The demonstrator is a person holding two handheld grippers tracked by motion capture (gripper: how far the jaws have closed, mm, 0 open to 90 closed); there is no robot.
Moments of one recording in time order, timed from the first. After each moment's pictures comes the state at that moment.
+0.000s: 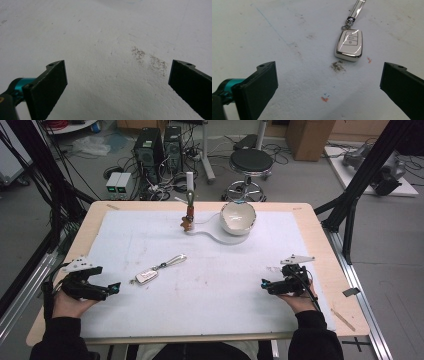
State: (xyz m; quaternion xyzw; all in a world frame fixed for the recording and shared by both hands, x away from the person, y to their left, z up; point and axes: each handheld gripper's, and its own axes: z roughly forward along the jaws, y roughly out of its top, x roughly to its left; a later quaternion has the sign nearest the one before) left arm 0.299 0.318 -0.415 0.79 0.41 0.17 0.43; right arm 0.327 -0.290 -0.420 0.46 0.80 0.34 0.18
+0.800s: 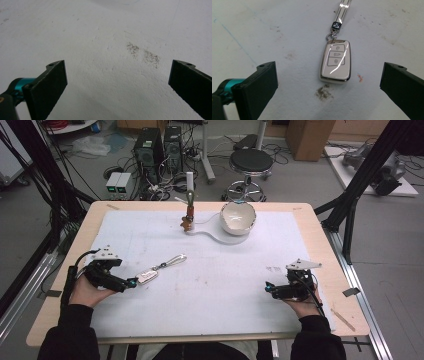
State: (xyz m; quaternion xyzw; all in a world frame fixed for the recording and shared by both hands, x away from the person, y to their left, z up) left arm 0.335 0.268 -0.405 0.84 0.36 0.14 0.38; right arm 0.312 -0.300 -0.421 0.45 0.79 0.35 0.20
